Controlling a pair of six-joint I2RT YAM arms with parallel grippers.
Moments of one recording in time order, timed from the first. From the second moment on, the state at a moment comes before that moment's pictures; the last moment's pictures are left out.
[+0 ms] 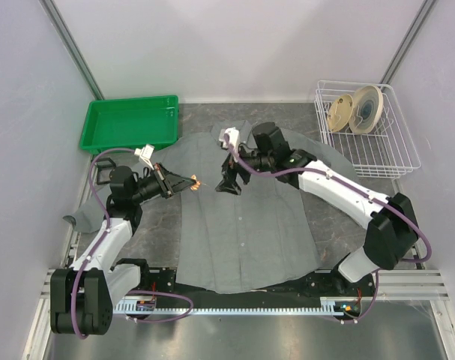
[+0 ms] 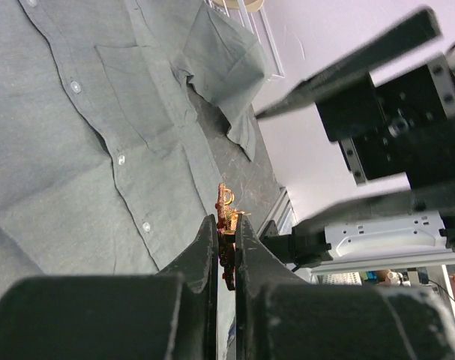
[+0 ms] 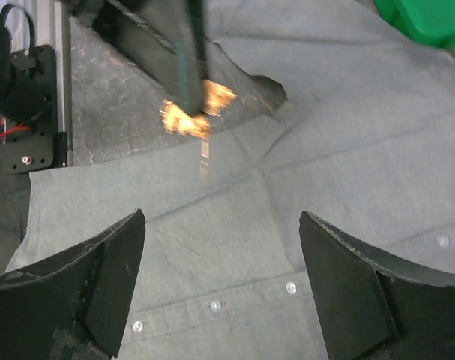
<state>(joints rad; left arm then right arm) -0.02 1.01 0.43 0.40 0.93 -0.89 0.68 1.56 1.27 -0.26 -0.65 -0.21</state>
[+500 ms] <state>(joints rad) -0.02 0.98 0.43 0.42 1.01 -0.93 0.88 1.54 1.25 -0.18 -0.36 -0.39</state>
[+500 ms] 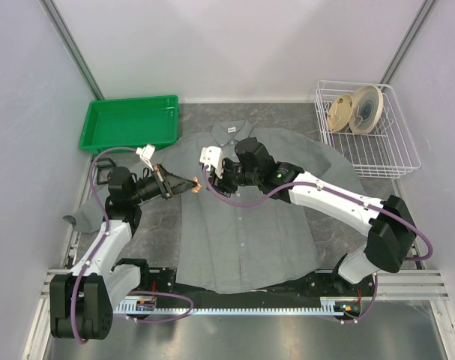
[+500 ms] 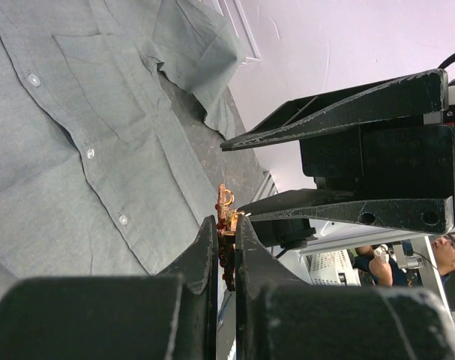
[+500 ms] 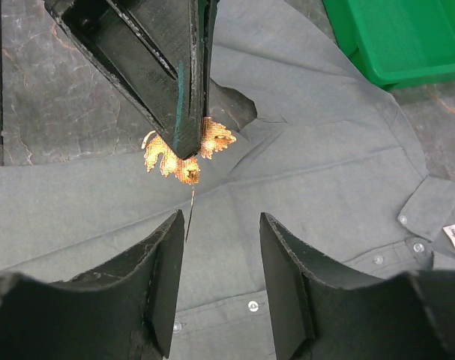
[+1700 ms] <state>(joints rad) -0.03 0.97 0.50 0.25 1.08 -0.78 0.93 1.55 1.25 -0.17 -0.35 -0.54</state>
